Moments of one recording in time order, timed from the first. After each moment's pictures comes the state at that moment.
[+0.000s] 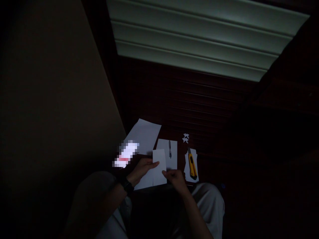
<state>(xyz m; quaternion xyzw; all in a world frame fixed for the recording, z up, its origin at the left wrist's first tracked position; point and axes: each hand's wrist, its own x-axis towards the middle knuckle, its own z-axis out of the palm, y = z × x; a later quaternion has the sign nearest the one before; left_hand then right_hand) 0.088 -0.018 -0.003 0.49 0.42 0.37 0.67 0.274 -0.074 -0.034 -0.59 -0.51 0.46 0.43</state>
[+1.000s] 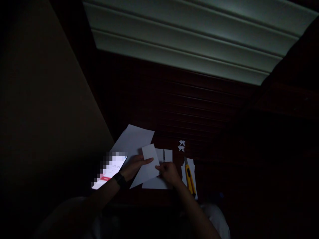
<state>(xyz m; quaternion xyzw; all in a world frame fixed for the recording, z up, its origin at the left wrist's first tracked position) 0.094 0.080 -0.007 0.48 0.39 0.35 0.71 0.284 0.036 -0.034 -0.59 -0.56 0.43 0.39</state>
